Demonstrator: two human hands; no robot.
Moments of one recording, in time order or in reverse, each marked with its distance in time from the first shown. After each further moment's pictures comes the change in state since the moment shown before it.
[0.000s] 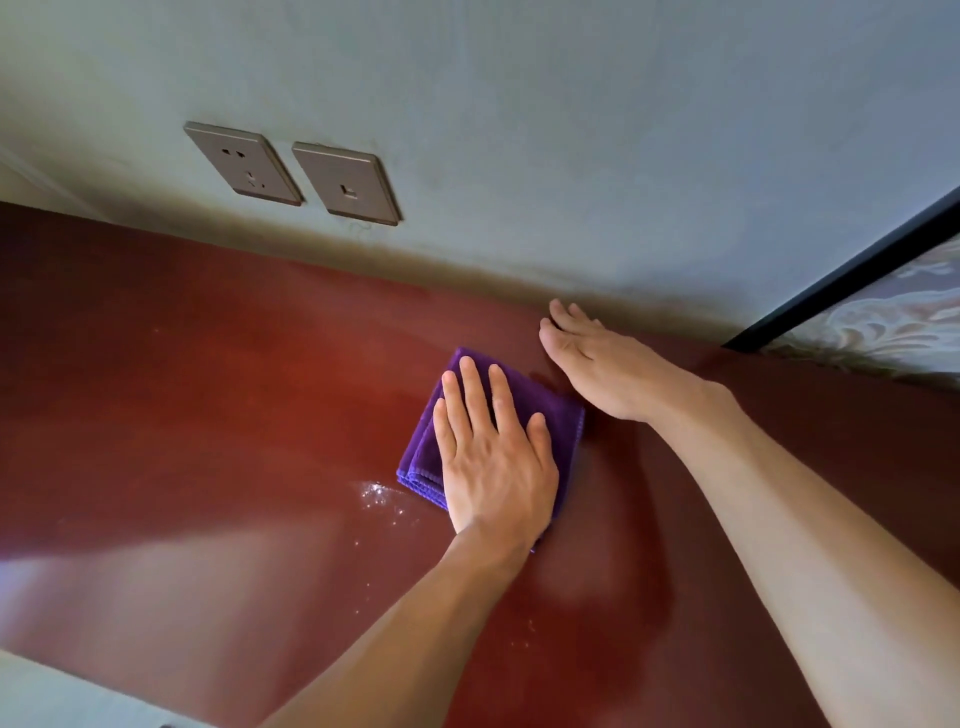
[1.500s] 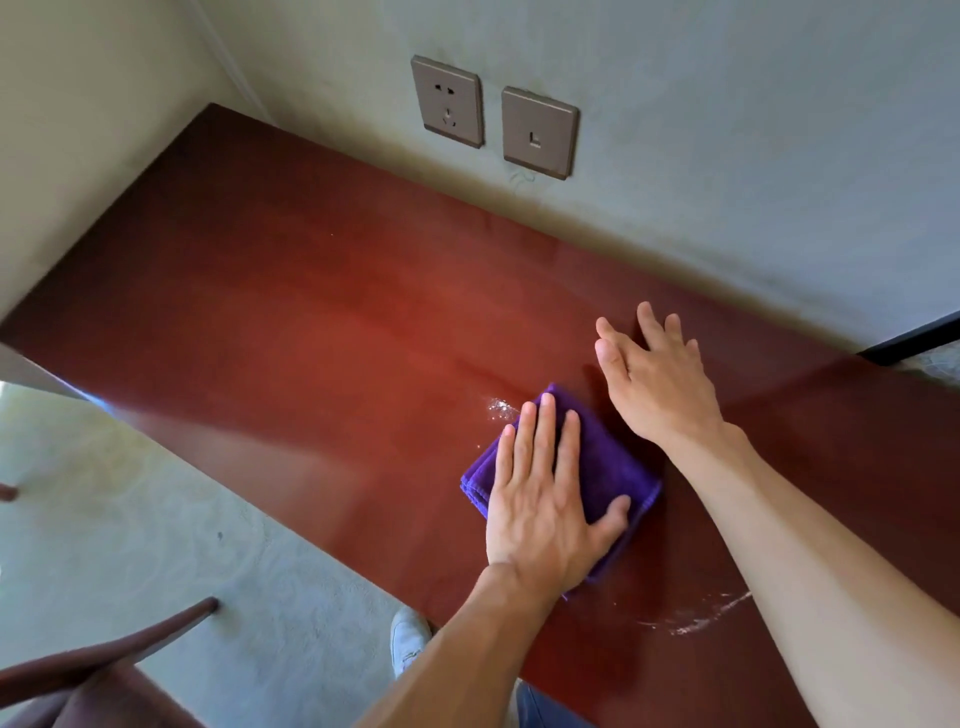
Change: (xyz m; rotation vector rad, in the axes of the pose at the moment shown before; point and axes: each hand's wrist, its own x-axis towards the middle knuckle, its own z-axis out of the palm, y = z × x) left_hand -0.105 -0.078 -0.018 -0.014 -0.048 0.108; right_hand -0.018 -0.062 0.088 -0.273 0.278 0.035
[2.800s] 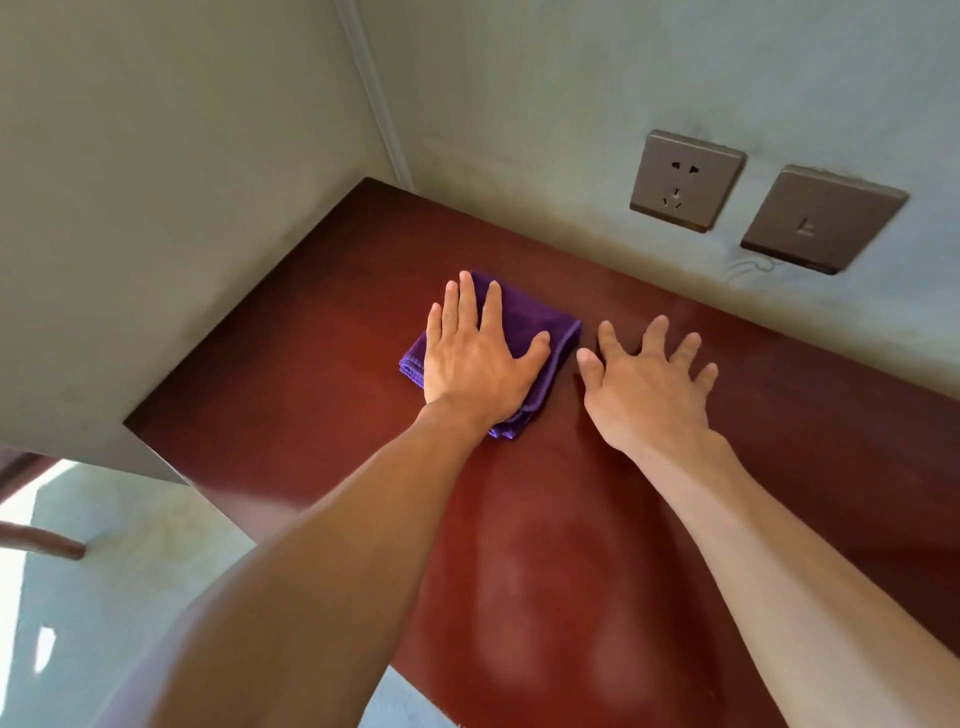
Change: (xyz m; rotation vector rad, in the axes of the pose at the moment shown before) left_hand 0.218 -0.316 -0.101 0.095 0.158 -0.249; right_hand 0.119 -0.264 0.041 -0.058 0.000 0.075
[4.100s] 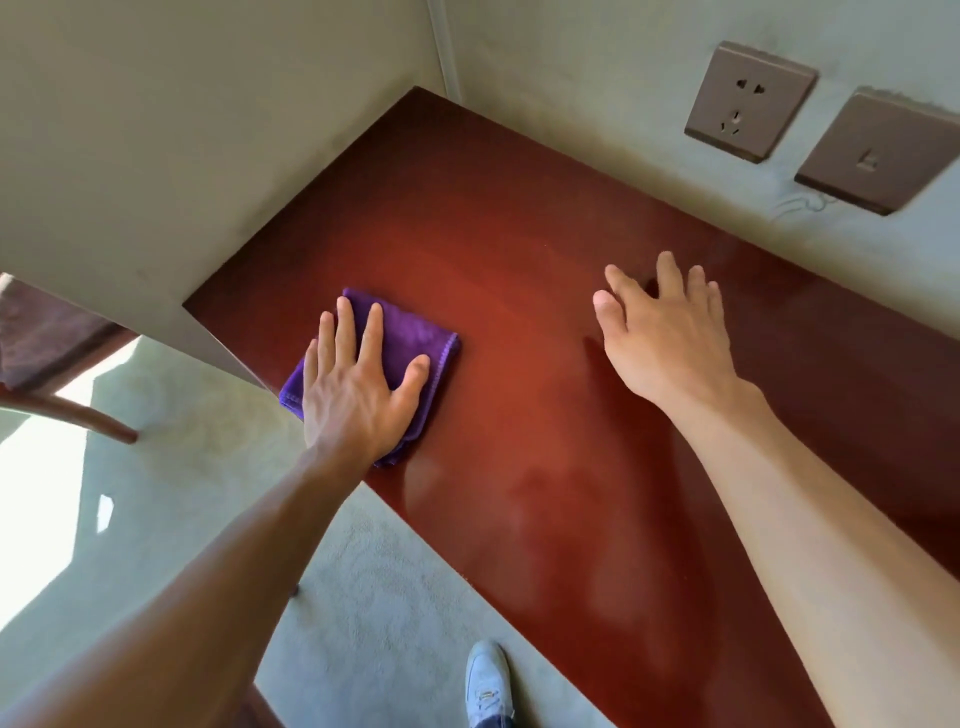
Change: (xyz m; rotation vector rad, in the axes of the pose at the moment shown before) left_hand -0.148 -0.117 -0.021 -0.004 0.021 -0.289; right_hand -0.030 0.011 0.003 -0.019 0.129 -0.253
